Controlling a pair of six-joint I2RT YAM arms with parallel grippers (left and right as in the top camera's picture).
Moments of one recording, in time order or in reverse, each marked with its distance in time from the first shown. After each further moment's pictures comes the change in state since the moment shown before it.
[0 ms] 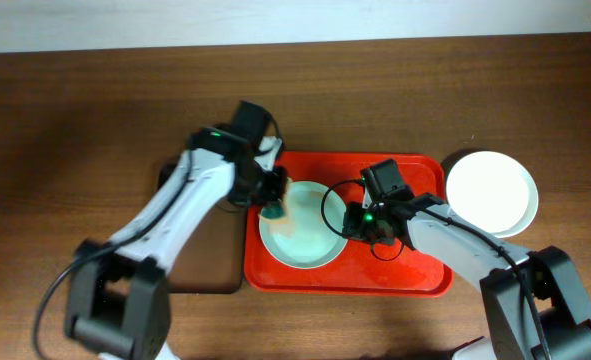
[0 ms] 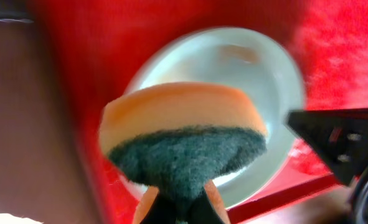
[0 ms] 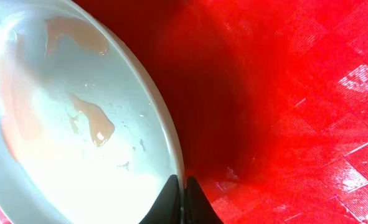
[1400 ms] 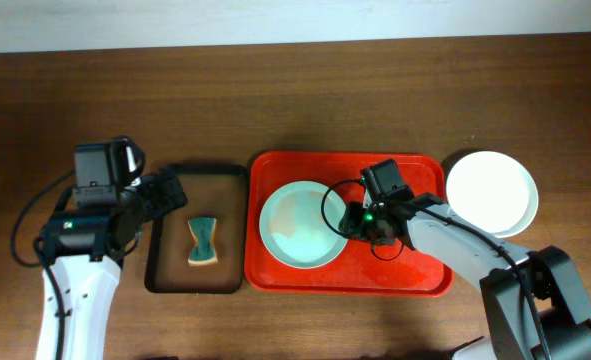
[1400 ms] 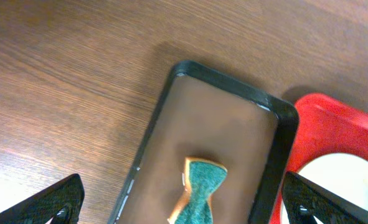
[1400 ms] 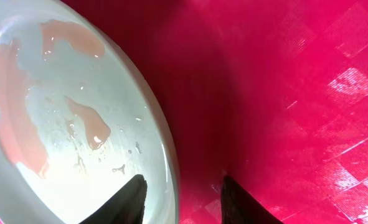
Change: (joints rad) left arm 0.441 -0.597 -0.309 0.112 -0.303 -0.041; right arm 0.000 0.000 0.000 0.000 0.019 0.000
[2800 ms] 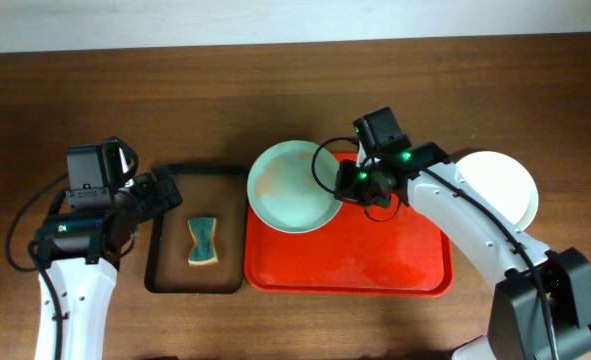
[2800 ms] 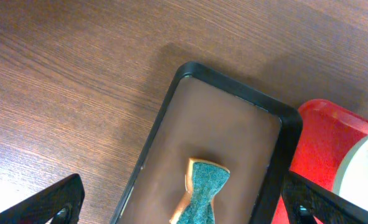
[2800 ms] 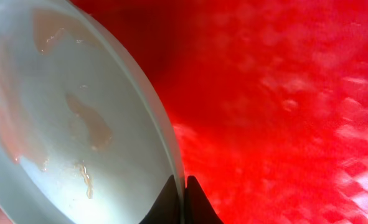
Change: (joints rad) left arm 0.018 -0.006 0.000 -0.003 0.000 -0.009; right arm 0.006 0.033 0.404 -0.340 -0.029 0.001
